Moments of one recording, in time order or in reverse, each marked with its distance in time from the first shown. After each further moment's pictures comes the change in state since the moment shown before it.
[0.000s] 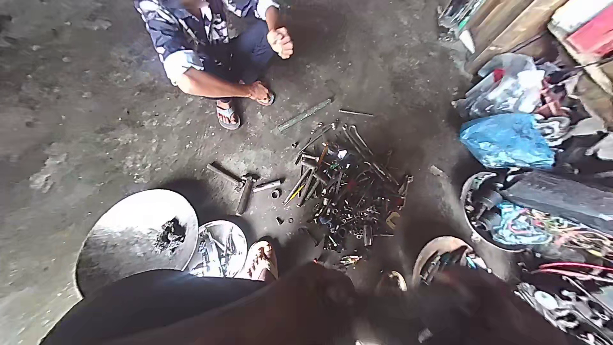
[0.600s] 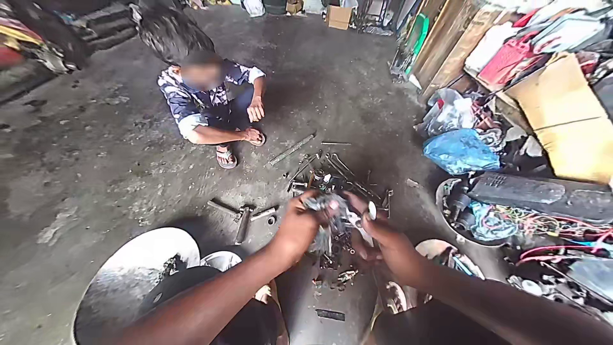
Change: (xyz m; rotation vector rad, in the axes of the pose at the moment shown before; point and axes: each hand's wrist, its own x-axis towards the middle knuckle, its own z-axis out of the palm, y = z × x) left_hand 0.065 0.019 -0.003 0.102 0.529 0.599; right_hand 0.067 -0.015 0.049 0.123 0.053 0.061
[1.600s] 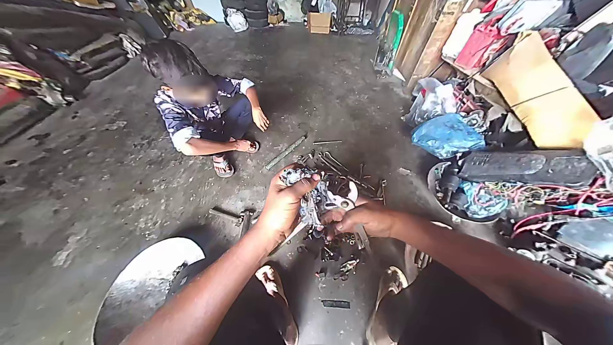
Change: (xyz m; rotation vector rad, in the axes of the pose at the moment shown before) left_hand 0.000 0.022 0.013 -0.117 -0.049 0.098; right_hand 0.005 -0.007 -0.020 -0.074 -0.261 0.138
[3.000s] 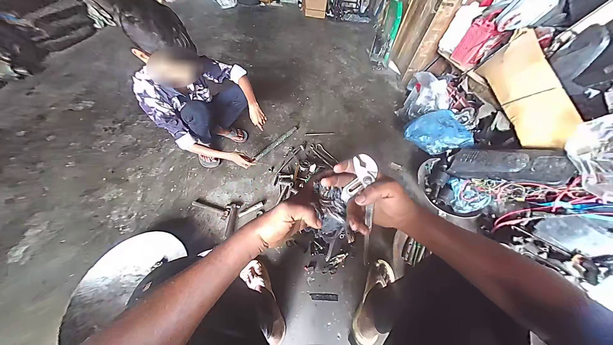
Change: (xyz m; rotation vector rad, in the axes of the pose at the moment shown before) left_hand -0.009 -0.015 -0.009 -0.072 -0.581 -0.422; right_hand -0.016 -0.023 -0.023 0.206 -0.079 -0.230
